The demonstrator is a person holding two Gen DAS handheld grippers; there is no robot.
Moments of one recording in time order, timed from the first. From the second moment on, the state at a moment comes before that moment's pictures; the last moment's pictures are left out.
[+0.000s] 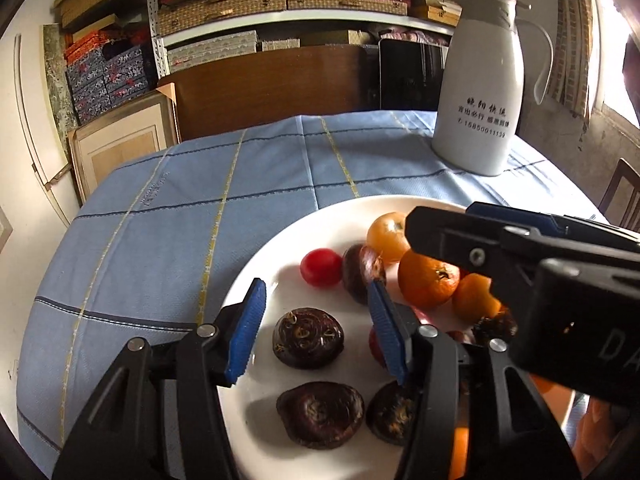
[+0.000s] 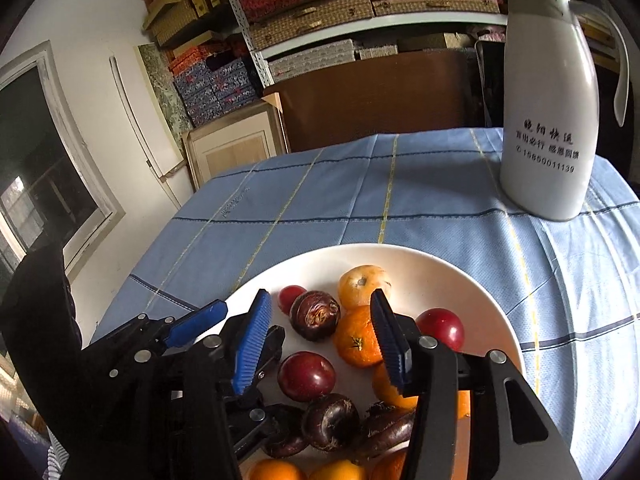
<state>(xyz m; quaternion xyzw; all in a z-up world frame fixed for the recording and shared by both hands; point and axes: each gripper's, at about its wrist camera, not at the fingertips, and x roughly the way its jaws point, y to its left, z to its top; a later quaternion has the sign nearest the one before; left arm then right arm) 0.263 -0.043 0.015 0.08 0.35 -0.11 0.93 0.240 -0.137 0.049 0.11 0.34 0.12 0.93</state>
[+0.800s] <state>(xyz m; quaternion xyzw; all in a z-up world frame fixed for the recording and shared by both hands) 0.137 -0.023 0.018 0.07 0.31 -0.07 0.95 0.100 -0.175 0.034 0.11 0.29 0.08 0.95</state>
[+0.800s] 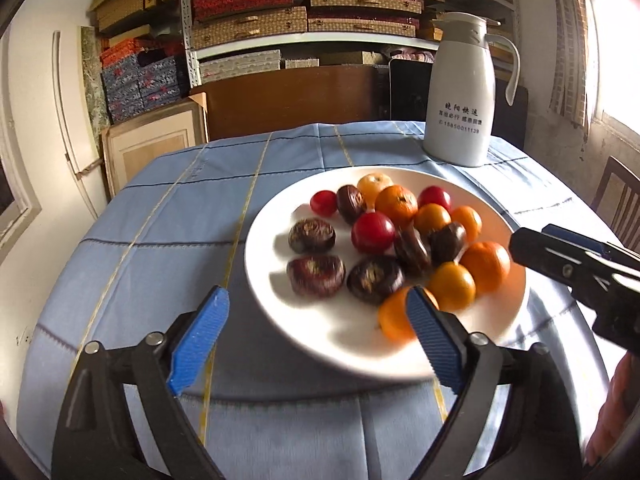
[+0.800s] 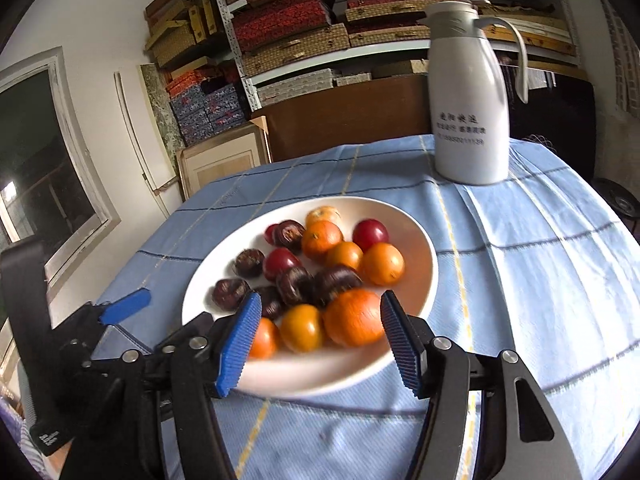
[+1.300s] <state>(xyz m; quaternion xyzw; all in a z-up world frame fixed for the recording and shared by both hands) 0.075 -0.012 0.017 0.04 0.30 -0.07 0.95 0.052 -0.192 0.006 0.12 0.30 0.06 0.94</state>
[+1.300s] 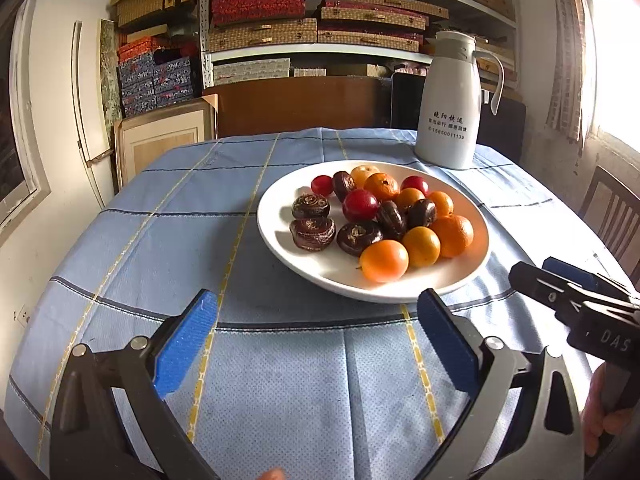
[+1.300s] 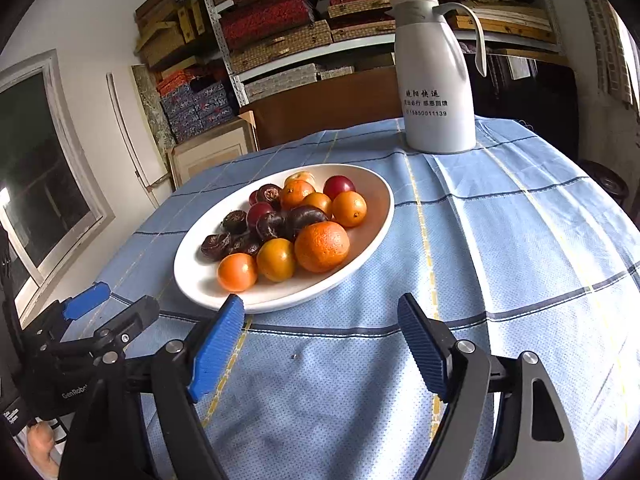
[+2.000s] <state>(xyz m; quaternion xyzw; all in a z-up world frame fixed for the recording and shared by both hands) 0.080 -0.012 0.018 0.02 0.32 -0.09 0.94 0.053 -0.184 0.007 0.10 0.31 0.07 0.94</state>
